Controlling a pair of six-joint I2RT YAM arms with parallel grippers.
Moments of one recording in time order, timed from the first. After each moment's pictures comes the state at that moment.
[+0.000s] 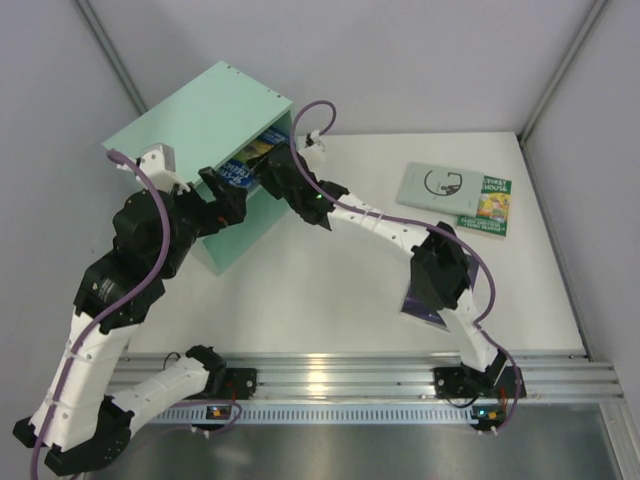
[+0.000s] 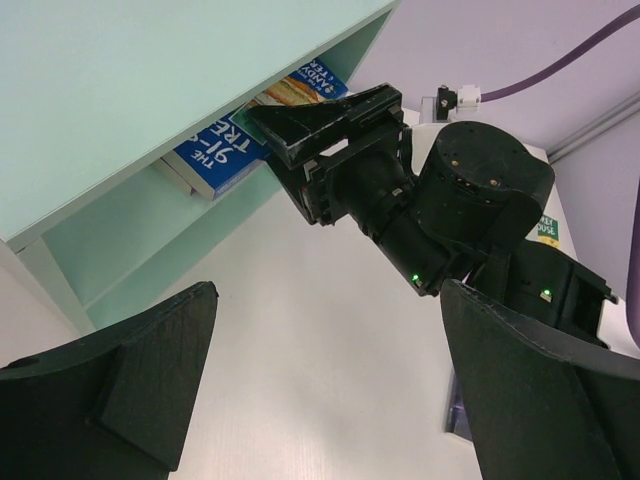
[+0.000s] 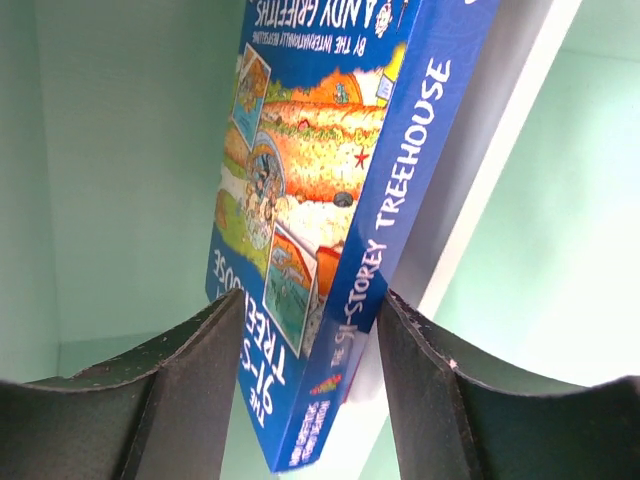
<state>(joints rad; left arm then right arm) -0.54 0.88 1.46 -0.81 -0.37 -0.54 0.92 2.21 2.04 -0.13 0.42 1.30</state>
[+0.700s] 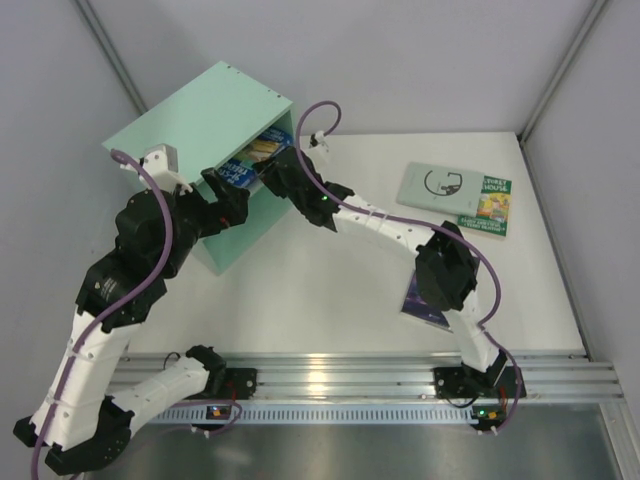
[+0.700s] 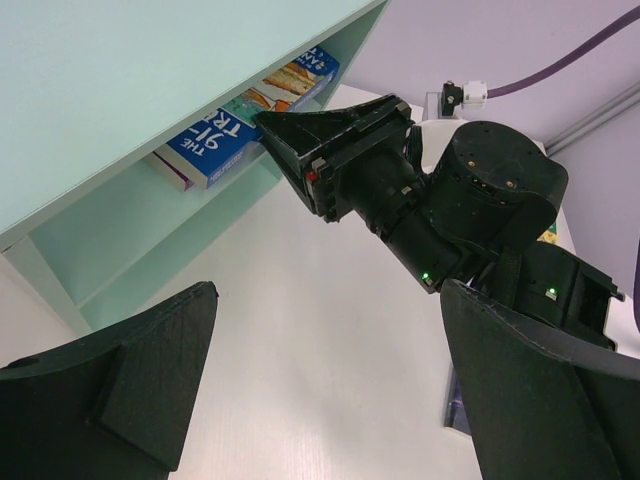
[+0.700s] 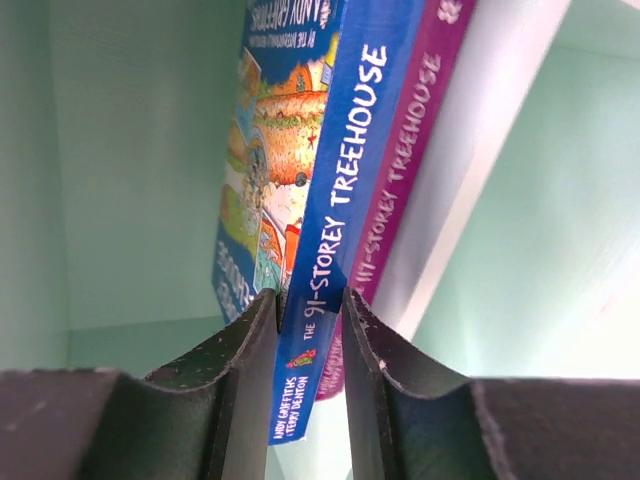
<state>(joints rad) -0.54 0.88 1.44 -0.81 -0.36 -0.54 0.91 2.16 1.95 -0.08 0.39 1.29</state>
